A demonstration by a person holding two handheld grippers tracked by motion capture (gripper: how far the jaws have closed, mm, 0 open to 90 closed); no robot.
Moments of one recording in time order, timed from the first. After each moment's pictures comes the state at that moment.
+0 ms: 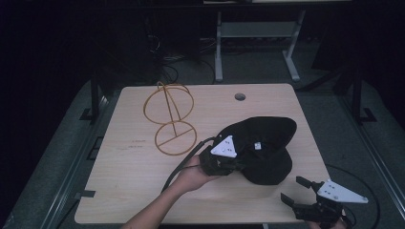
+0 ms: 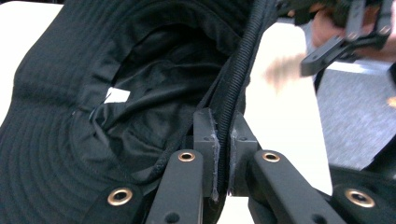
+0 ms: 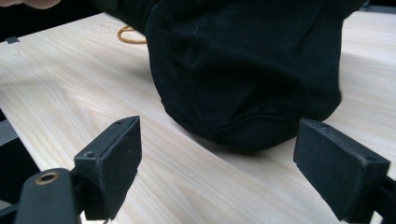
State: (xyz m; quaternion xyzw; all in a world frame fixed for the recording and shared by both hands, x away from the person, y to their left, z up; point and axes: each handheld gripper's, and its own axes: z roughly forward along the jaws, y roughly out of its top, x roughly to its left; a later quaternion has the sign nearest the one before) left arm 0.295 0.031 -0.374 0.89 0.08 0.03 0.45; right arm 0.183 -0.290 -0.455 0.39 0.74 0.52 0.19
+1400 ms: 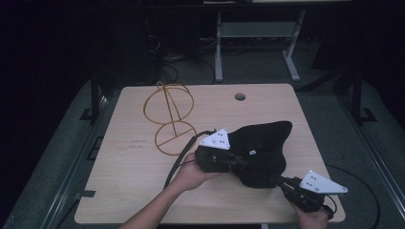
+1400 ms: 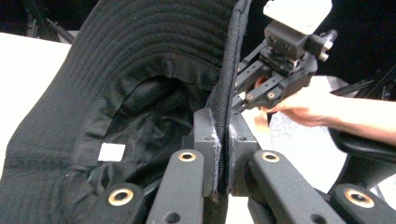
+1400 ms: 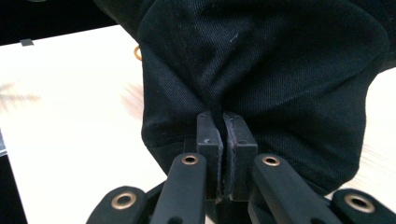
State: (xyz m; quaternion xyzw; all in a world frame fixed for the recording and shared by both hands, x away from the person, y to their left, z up) left arm 0.291 0.043 -0.347 0.86 0.09 -0.01 0.51; right arm 0.207 -0.253 -0.445 0.32 0.75 0.53 0.21
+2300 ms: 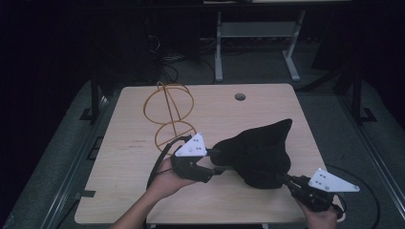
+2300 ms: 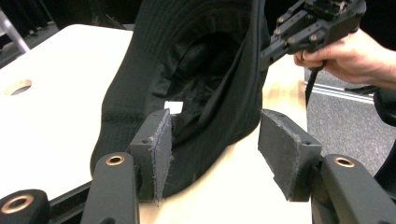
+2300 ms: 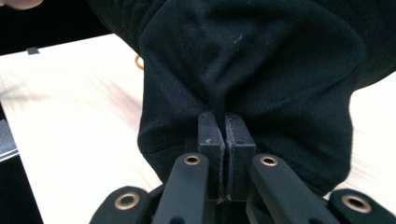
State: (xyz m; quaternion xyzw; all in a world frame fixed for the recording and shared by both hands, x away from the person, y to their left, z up) left arm 0.272 0.099 -0.341 0.86 0.12 0.08 0.49; right arm 0.203 -0.267 -0.425 0.33 0.75 0.53 0.22
